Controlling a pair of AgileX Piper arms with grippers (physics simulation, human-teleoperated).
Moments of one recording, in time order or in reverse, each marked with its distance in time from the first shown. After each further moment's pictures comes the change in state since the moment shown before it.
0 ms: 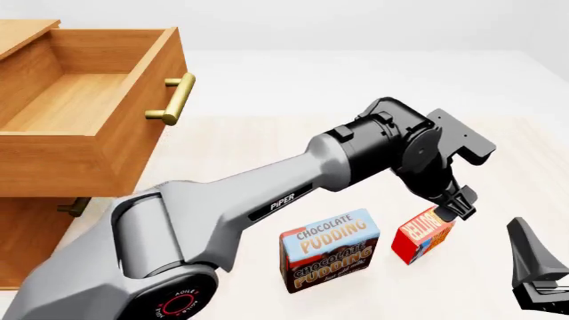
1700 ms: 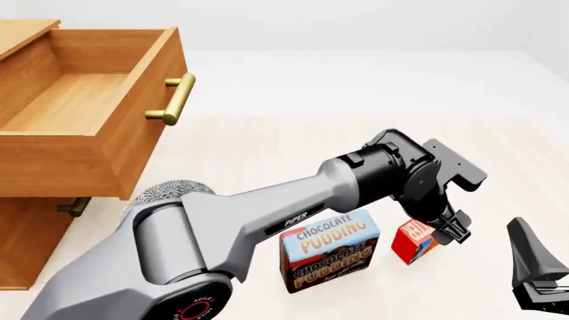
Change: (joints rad) left arm -0.016 0.056 0.055 -0.048 -0.065; right arm 0.000 0.000 0.000 0.000 0.000
